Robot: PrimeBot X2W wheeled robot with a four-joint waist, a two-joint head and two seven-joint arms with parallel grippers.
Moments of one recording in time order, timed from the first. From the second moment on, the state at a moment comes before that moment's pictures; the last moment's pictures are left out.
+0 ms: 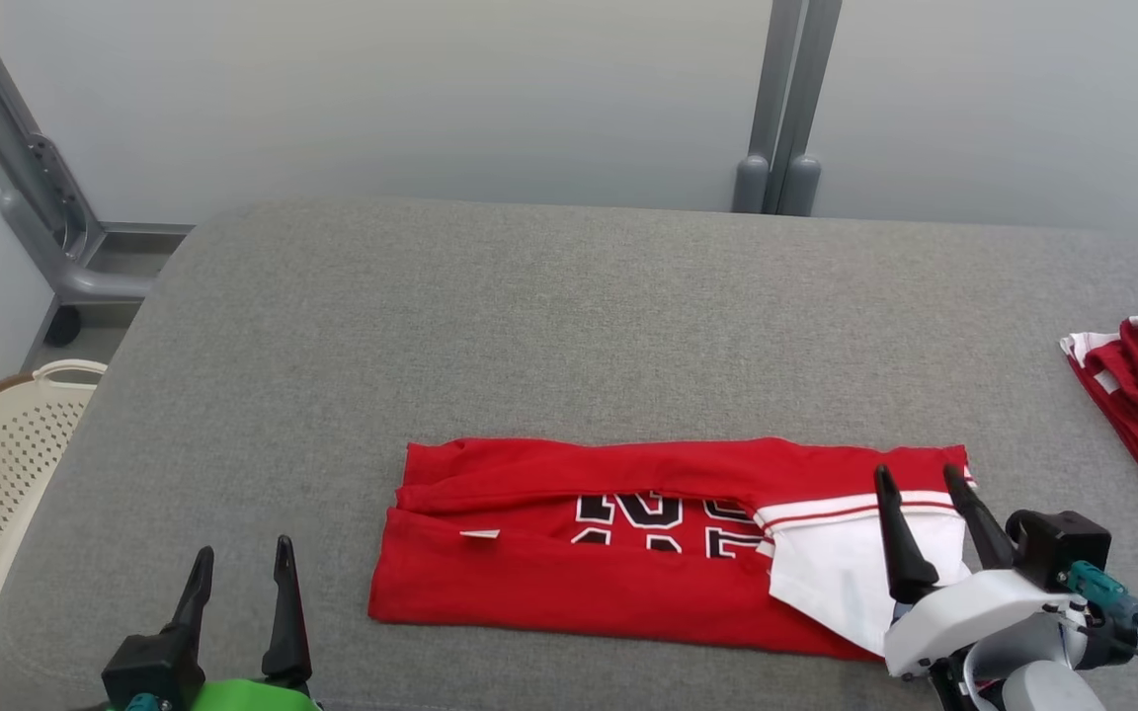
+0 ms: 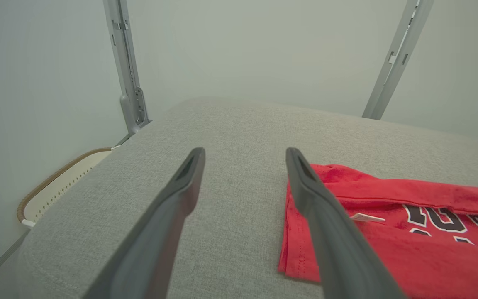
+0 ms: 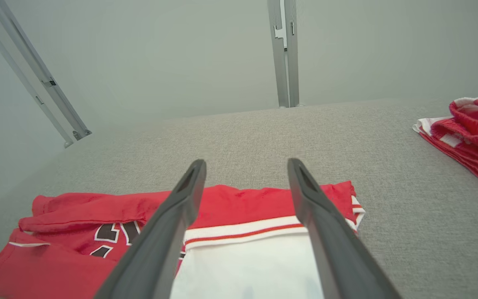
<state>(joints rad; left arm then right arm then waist) 0.05 0.15 -0.13 0.23 -0.32 0.05 -0.26 -0.07 -0.05 -0.01 0.29 0.25 0.13 -0.17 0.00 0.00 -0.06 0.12</state>
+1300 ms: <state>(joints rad) 0.07 0.08 -0.05 0.24 -0.24 -0.06 -0.26 -0.10 -0.05 0.04 0.33 0.17 0.13 -0.10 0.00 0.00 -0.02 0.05</state>
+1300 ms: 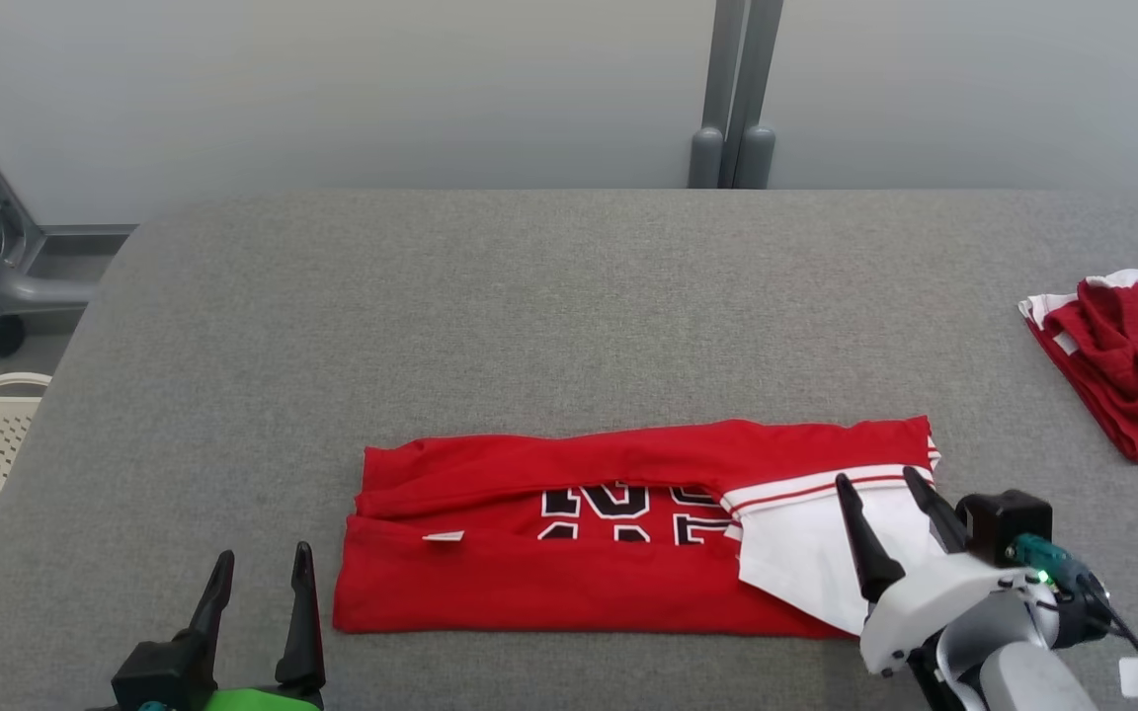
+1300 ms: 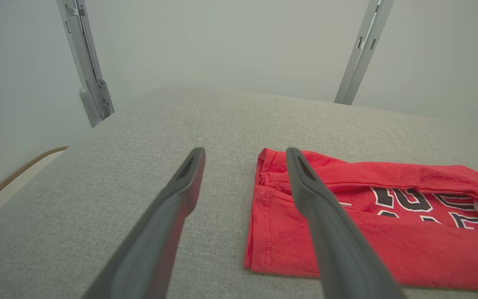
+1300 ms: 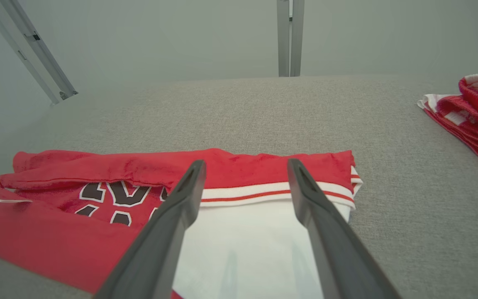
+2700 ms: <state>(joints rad) -0.03 0.06 -0.05 0.25 -0.19 -0.11 -0.26 -0.27 -0.07 -0.17 0.31 0.10 0.13 0.73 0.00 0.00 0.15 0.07</state>
